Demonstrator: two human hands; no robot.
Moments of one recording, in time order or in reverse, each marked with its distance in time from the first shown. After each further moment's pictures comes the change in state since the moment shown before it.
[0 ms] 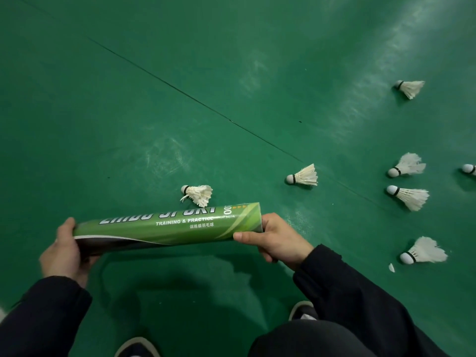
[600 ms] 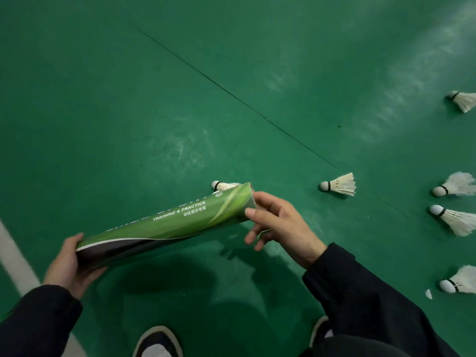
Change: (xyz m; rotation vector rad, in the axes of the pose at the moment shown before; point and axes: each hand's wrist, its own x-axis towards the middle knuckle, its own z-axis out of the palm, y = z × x) left_hand 0.030 -0.007 -0.073 0.076 0.018 -0.251; right_hand 0.036 -0.035 0.040 0.247 -0.051 -0.103
